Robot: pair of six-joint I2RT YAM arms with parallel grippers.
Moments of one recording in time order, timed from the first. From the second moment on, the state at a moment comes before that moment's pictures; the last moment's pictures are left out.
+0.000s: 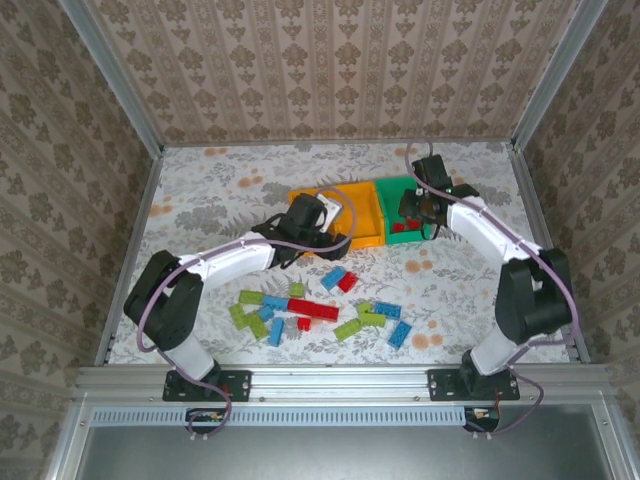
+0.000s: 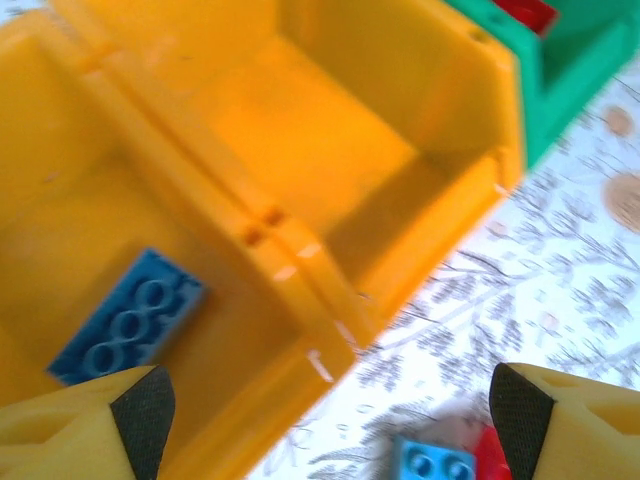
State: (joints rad) left arm -0.78 1.65 1.06 -0.19 0.06 -0.08; right arm 0.23 1.66 1.27 -0.58 0.08 0.46
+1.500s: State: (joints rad) left arm -0.97 1.85 1.18 -0.40 0.15 0.04; right arm 0.18 1.68 1.30 -0.59 0.04 0.42
